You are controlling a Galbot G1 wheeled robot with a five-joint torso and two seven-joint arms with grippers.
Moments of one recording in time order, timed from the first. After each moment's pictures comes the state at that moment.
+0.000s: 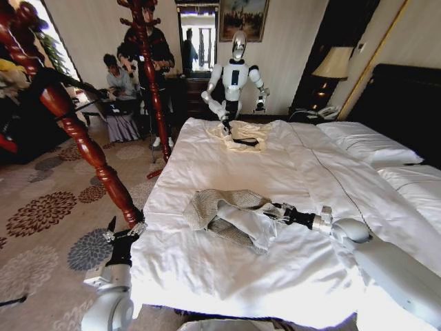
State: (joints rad) left arm 1.71 -1.47 -0.68 -2.27 -0.31 -0.05 -0.14; right arm -1.01 0.56 0.26 1.49 0.66 0.09 -0.78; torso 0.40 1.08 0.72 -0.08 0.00
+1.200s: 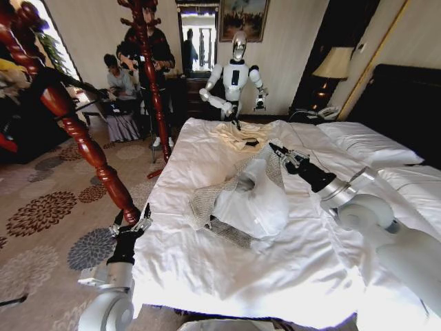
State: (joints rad) left arm 1.71 -1.36 -0.64 -2.32 -0.47 -0.08 -0.03; right arm -1.11 0.46 0.55 2.13 1.22 0.10 -0.26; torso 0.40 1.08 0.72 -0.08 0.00
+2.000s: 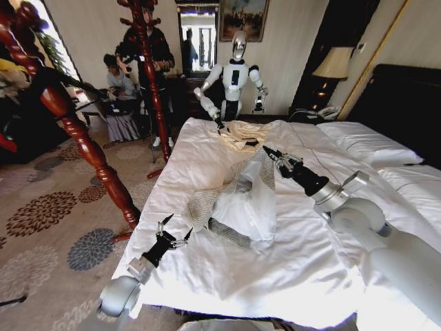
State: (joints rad) left arm 1.52 -1.07 -0.45 -1.97 -0.15 -0.20 0.32; right arm -1.06 0.50 0.47 2.10 1.19 0.10 -0.26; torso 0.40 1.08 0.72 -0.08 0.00
